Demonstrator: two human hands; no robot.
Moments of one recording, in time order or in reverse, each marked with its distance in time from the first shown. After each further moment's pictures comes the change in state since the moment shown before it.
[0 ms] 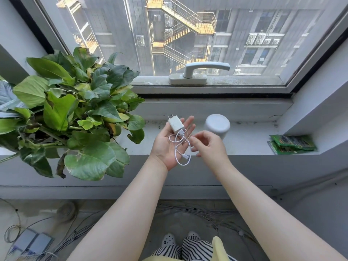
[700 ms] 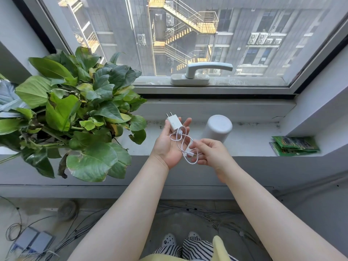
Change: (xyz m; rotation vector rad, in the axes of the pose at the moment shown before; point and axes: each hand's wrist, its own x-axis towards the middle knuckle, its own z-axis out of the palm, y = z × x) left_hand 0.008 0.004 -0.004 0.049 0.084 0.072; right_hand -0.006 -0.007 -0.006 0.169 -0.160 0.254
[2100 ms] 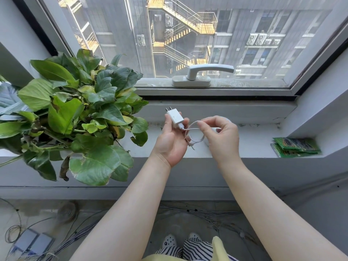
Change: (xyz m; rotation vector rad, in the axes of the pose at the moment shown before) left_hand -0.003 0.005 0.018 0.086 0.010 0.118; right_hand -0.005 -0.039 0.011 -0.140 0.418 -0.483
